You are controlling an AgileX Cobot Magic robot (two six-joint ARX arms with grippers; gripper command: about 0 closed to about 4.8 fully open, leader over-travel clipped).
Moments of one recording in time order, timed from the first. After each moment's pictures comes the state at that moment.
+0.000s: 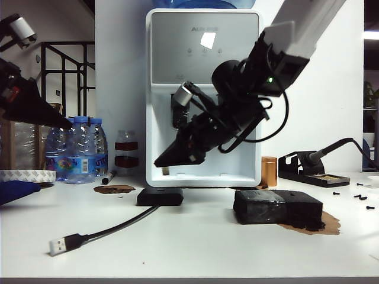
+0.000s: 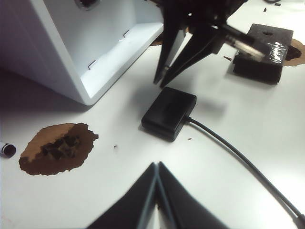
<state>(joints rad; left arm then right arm) 0.00 1.43 0.80 -0.12 0.78 0.76 0.45 2.15 1.45 -0.02 -0.68 -0.91</state>
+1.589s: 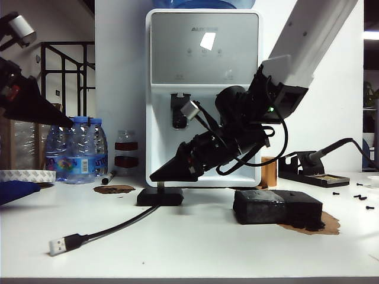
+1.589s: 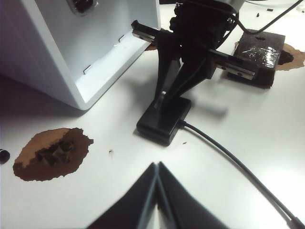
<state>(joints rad) 0.00 1.43 0.80 -0.12 0.81 0.76 0.43 2.25 1.45 0.08 -0.86 -0.78</state>
